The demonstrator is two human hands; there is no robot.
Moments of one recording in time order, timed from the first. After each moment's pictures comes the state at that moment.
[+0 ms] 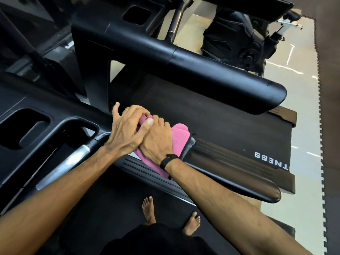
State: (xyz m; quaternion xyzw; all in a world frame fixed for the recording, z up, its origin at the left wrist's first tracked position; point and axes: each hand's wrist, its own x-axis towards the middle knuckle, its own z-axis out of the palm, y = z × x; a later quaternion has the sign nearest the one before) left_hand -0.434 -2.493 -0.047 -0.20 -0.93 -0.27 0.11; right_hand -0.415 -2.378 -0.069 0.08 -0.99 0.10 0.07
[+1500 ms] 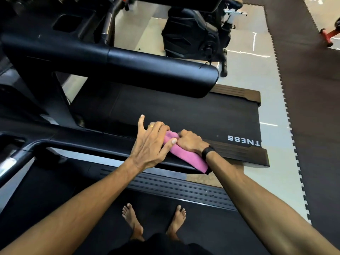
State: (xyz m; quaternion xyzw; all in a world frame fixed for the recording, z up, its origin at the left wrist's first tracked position) left_hand -0.352 -2.267 -0.075 -0.35 -0.92 -0.15 0.10; right_hand -0.342 -2.093 -0.073 -0.11 -0.92 0.27 -0.28
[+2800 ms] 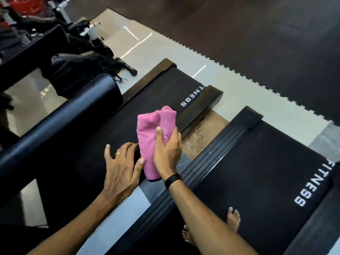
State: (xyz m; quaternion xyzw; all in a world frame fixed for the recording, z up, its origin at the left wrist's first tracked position) left_hand -0.355 -2.269 -0.073 -0.64 -0.77 -0.05 0.02; right_hand -0.257 -2.176 -0.105 -0.60 -0.44 0.52 0.41
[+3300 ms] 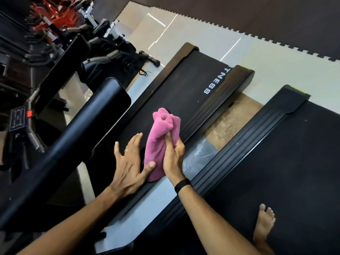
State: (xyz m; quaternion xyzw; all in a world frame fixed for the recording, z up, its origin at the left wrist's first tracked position) left_hand -0.332 -2.232 -0.072 -0.62 -0.79 0.03 -0.03; right_hand -0.239 -2.156 -0.154 -0.41 -0.26 0.75 0.46
